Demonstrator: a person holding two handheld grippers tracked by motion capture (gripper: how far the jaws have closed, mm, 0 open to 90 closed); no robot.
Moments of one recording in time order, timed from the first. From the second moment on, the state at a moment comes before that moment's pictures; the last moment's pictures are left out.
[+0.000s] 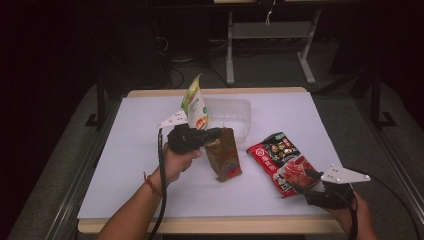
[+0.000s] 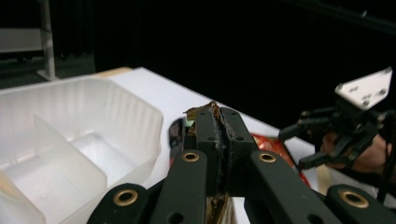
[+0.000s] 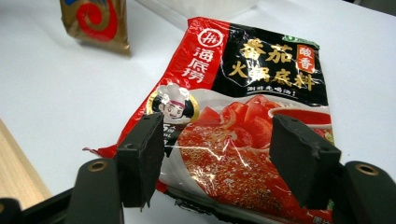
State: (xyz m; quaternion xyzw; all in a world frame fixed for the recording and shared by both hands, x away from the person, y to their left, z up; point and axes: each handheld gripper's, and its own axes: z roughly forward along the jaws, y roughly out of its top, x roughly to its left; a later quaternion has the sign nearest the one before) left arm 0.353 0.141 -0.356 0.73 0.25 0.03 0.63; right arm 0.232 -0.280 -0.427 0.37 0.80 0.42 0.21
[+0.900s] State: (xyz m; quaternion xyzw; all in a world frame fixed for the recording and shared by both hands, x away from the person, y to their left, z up) left arm 0.348 0.161 -0.334 0.69 0.27 0.06 0.67; right arm 0.231 -0.282 -0.426 0.37 0.80 0.42 0.21
